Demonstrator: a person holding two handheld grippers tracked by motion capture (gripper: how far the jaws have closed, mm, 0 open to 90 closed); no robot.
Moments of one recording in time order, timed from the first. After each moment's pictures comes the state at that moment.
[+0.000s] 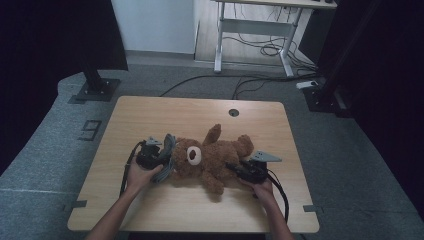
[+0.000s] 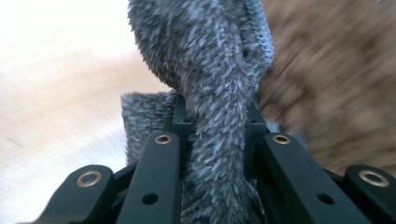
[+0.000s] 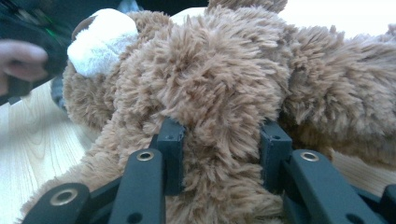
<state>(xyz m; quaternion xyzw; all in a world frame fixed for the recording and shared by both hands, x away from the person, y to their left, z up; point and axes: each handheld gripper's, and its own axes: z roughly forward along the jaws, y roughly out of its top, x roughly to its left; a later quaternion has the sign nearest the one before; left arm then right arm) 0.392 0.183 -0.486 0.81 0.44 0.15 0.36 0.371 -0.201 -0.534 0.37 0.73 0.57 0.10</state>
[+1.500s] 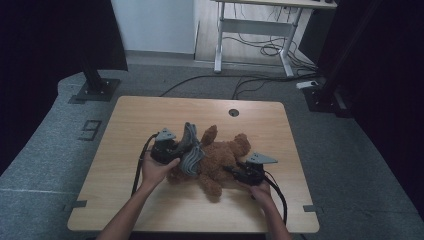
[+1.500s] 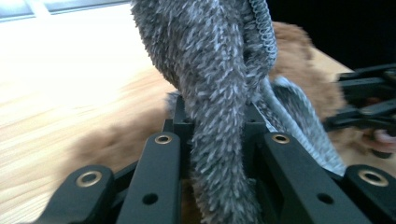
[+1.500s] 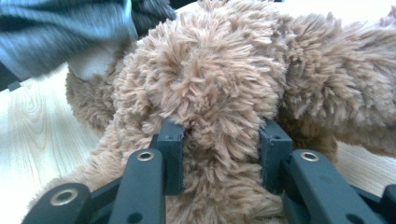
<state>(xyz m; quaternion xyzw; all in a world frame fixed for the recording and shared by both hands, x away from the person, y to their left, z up) 0.388 0.144 -0.451 0.78 0.39 0.13 0.46 0.367 -0.191 -0.535 0.35 0.74 0.56 0.11</state>
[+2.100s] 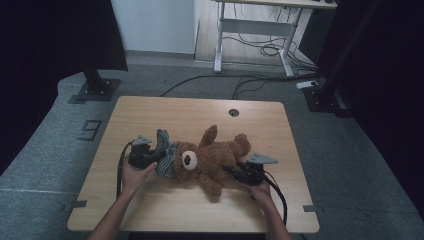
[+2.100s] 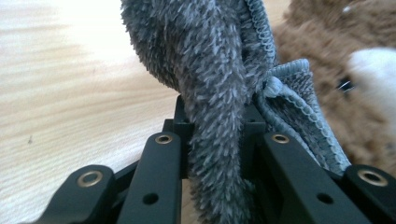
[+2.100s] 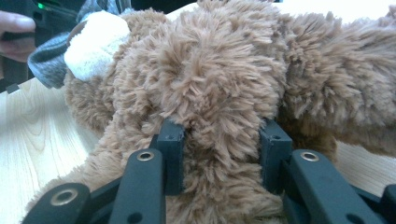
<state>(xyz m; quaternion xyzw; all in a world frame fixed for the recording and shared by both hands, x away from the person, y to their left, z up) 0.388 0.209 -0.495 0.76 0.47 0.12 0.42 0.366 -0.191 -0.535 0.36 0.74 0.56 0.11</state>
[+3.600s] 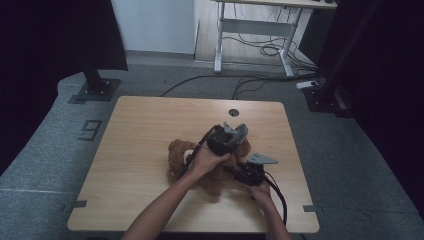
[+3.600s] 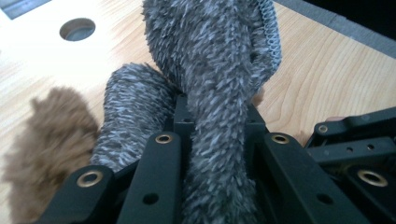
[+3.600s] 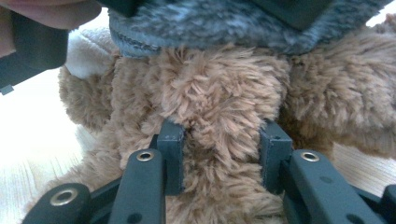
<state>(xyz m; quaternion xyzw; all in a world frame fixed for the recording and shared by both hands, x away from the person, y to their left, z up) 0.426 -0.024 -0.445 0.87 0.32 0.12 0.37 0.365 -0.190 -0.535 0.37 0.74 0.55 0.11</state>
